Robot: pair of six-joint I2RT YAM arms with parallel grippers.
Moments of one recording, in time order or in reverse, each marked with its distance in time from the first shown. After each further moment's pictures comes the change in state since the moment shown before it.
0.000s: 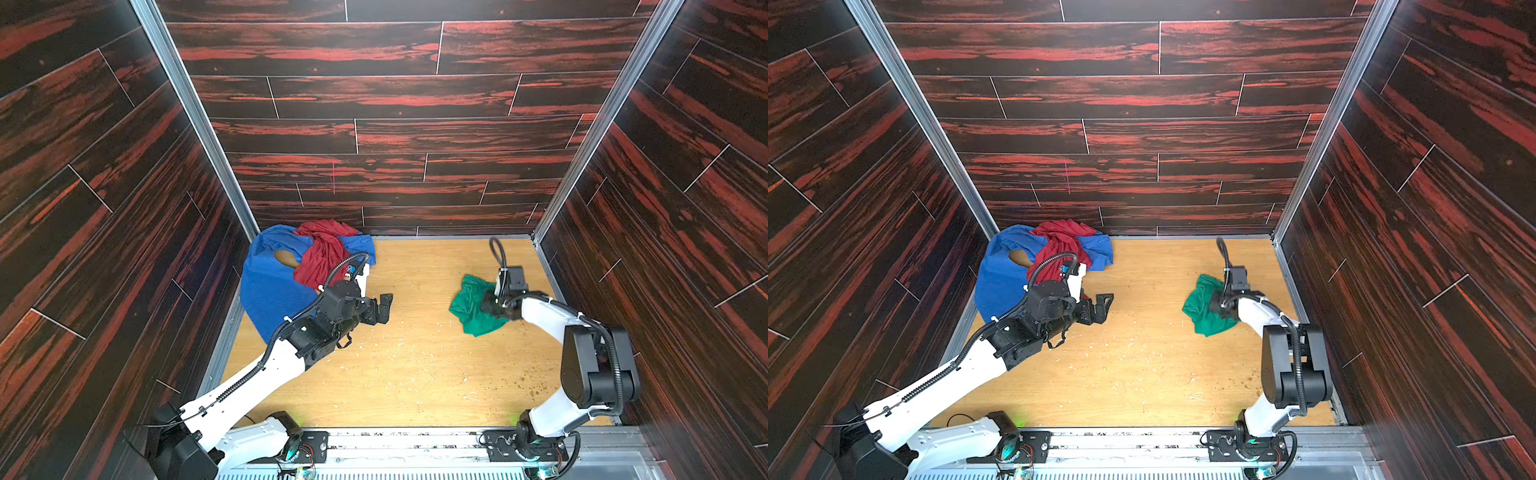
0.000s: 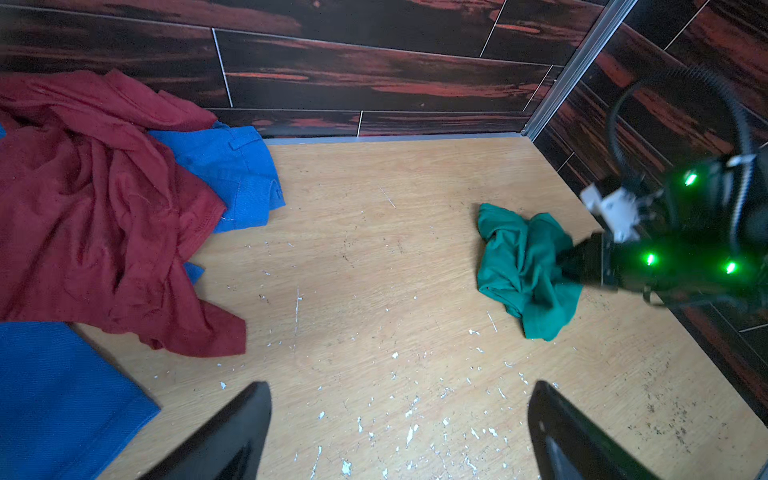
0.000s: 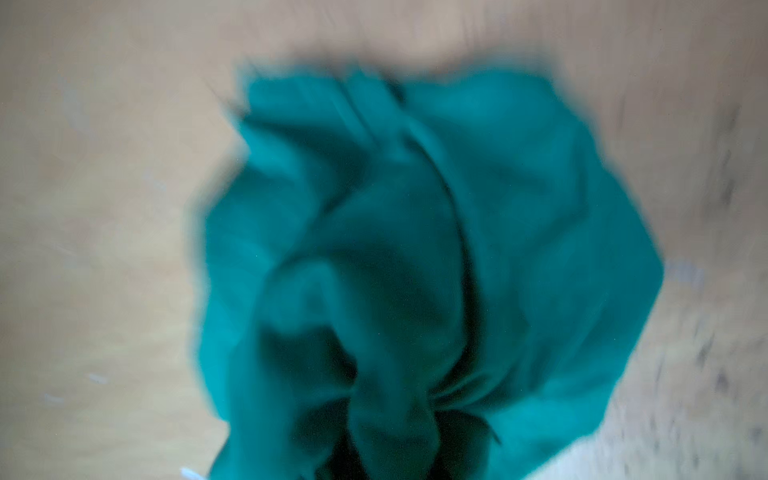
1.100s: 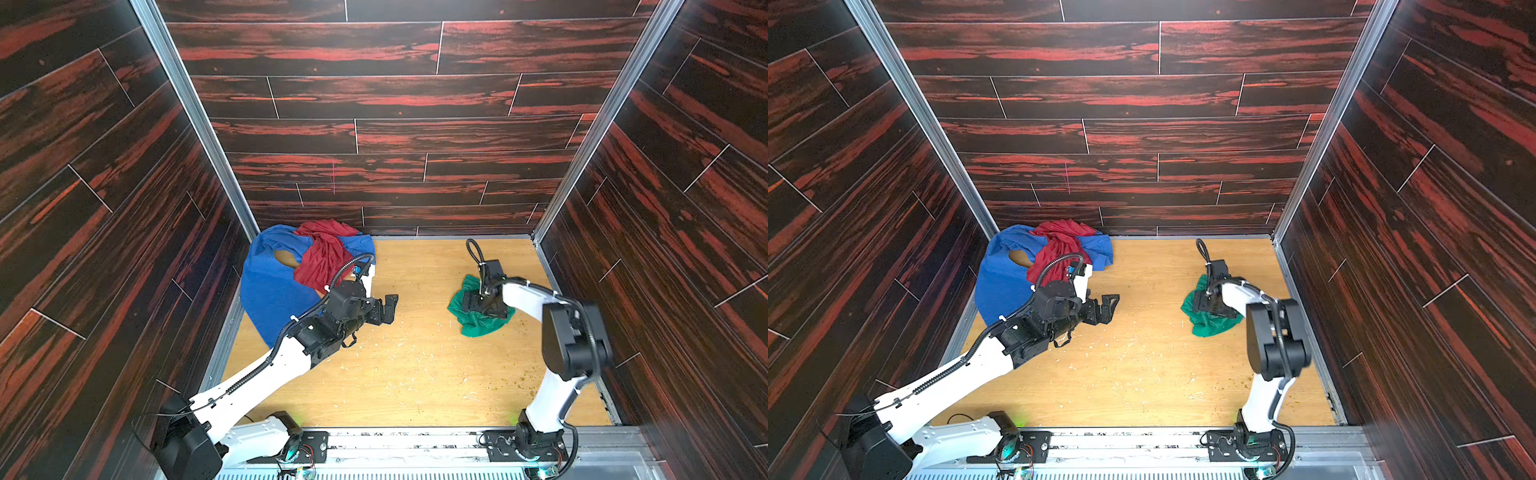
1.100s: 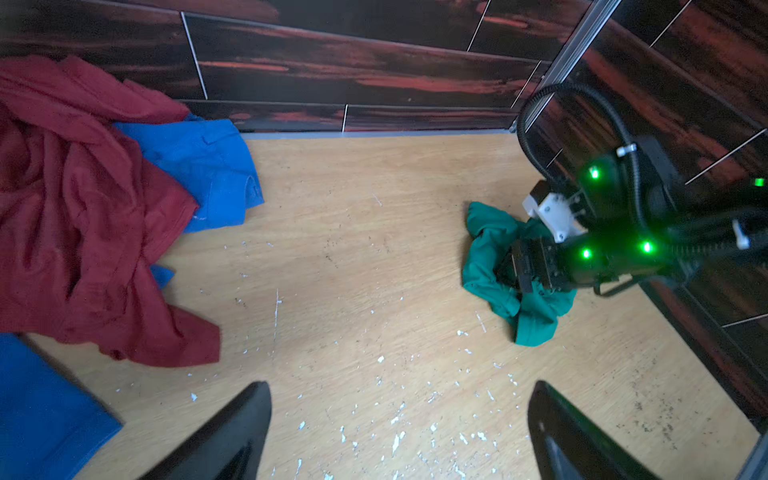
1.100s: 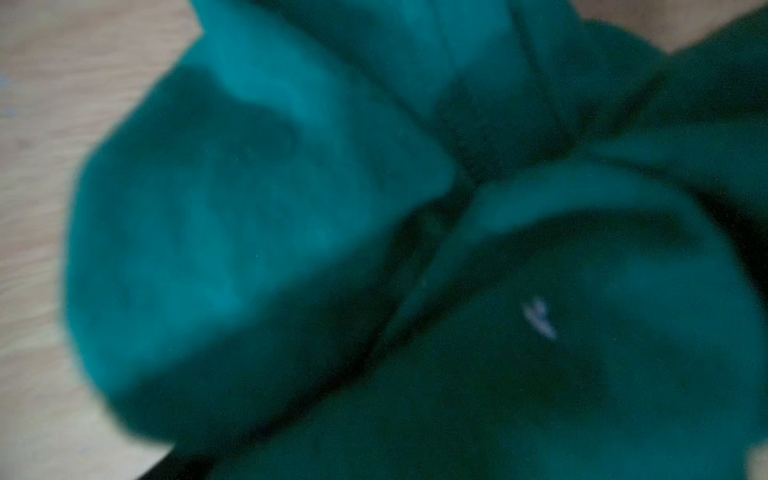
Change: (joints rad) left arm -0.011 0.043 -0.014 0.057 0.018 -0.012; right arm 0.084 0.237 0.261 -0.214 0.098 -0.072
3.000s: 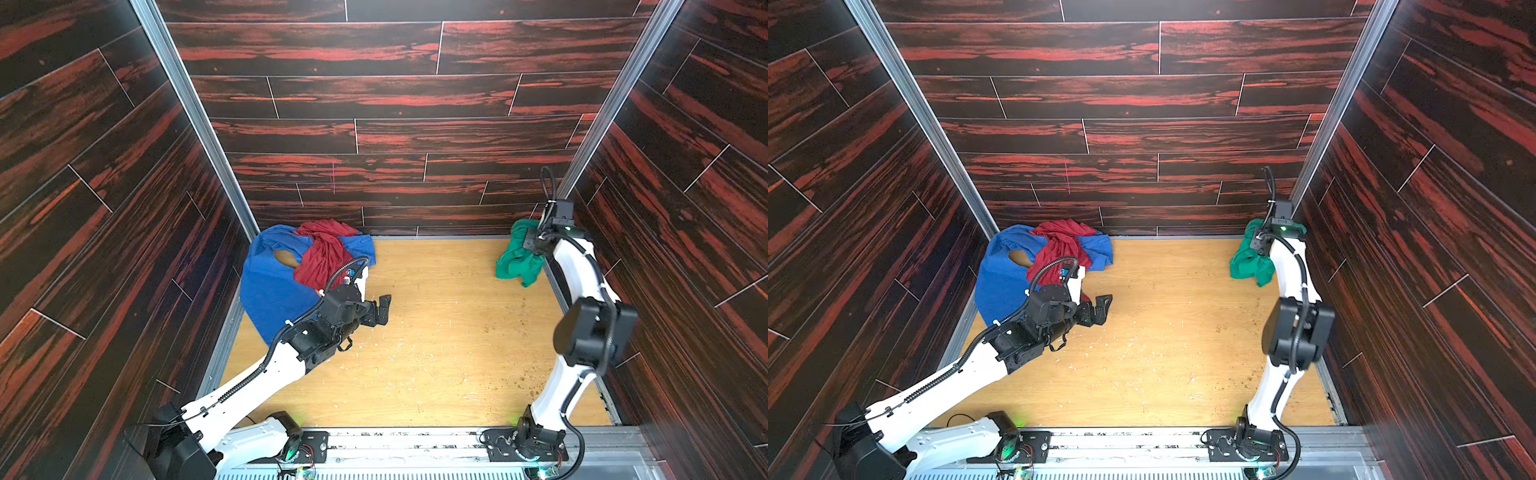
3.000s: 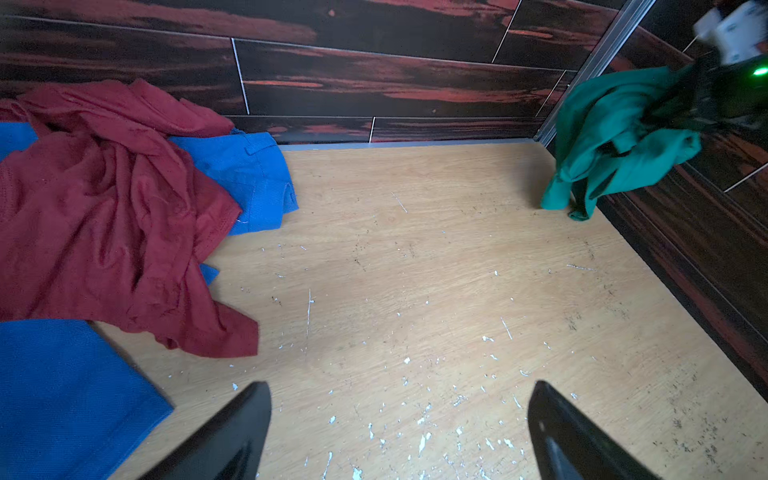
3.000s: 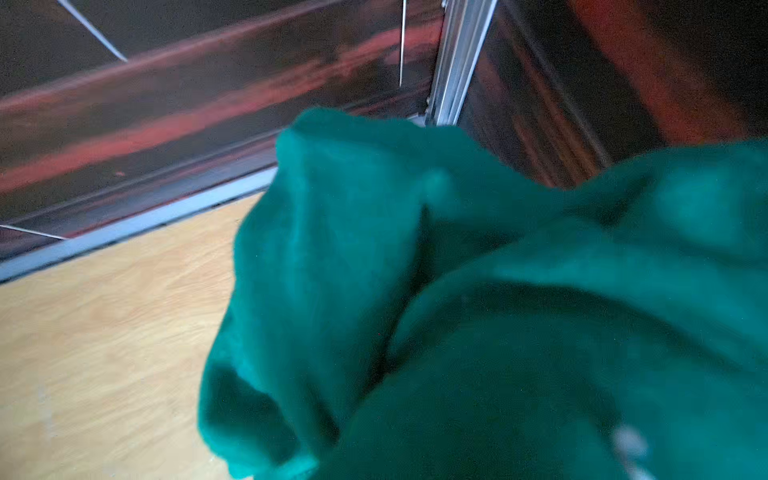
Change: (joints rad) left arm 0.000 -0.053 -0.033 -0.009 -0.073 0.021; right arm -0.309 0.134 0.709 -0.154 0.066 -0.192
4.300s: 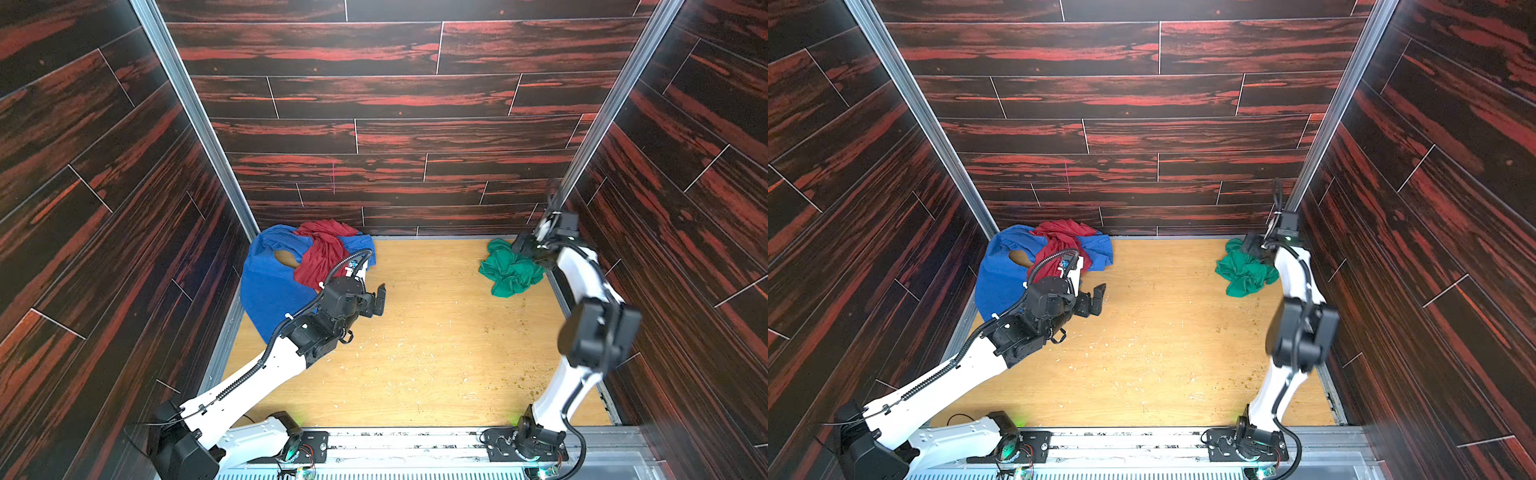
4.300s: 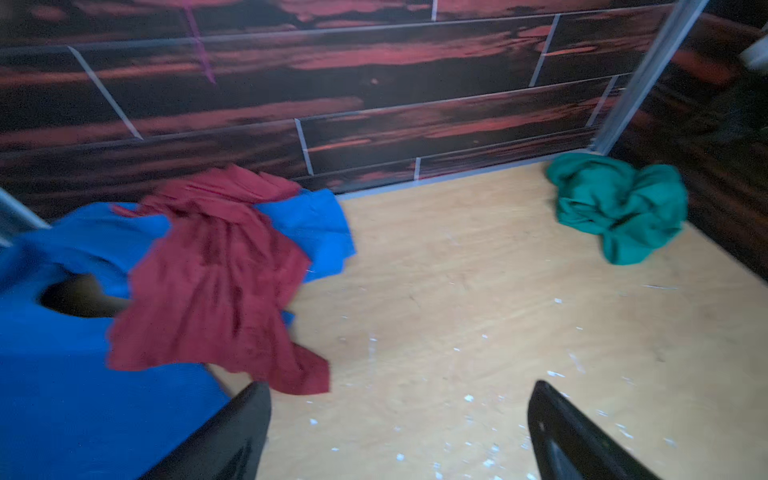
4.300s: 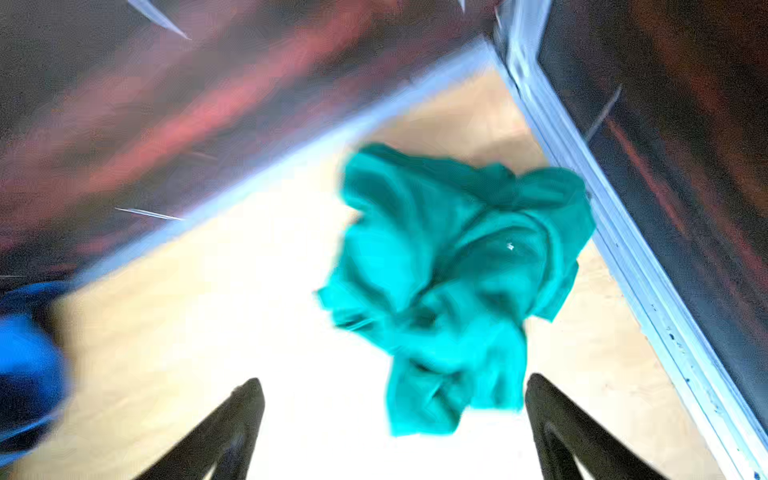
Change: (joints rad) left arm 0.005 0.023 0.087 -0.021 -0.185 0.192; right arm -0.056 -0.164 -0.250 0.121 -0.311 0.141
